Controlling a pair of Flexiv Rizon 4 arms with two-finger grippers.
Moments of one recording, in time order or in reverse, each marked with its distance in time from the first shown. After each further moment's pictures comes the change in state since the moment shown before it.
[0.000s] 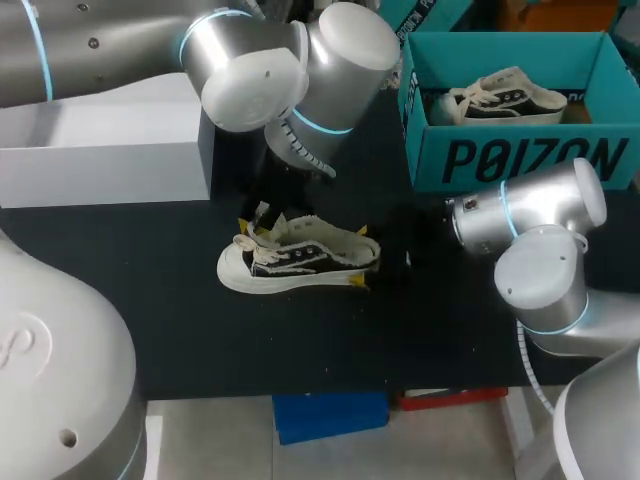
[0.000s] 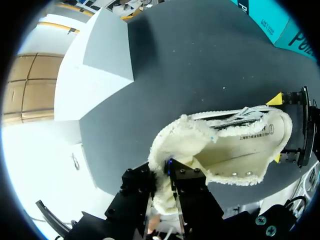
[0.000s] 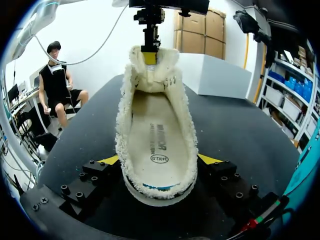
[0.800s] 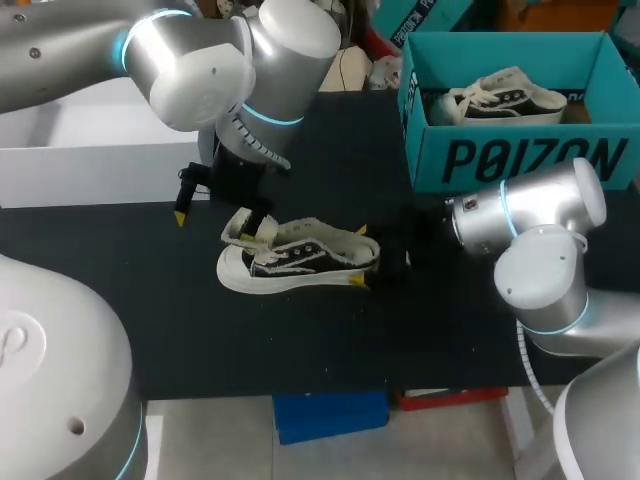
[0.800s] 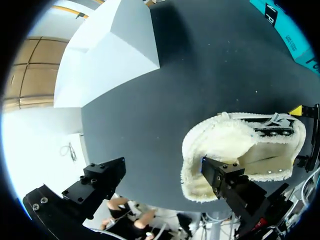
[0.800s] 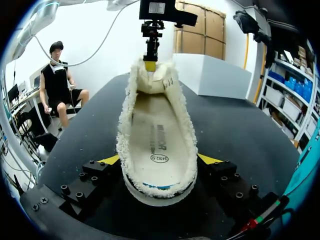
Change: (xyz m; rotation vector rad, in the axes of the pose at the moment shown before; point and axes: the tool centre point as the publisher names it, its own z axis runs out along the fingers) left arm -0.053 0.008 0.029 -0.054 0.019 -0.083; right arm 0.000 0.001 0.000 -0.001 0.000 0.000
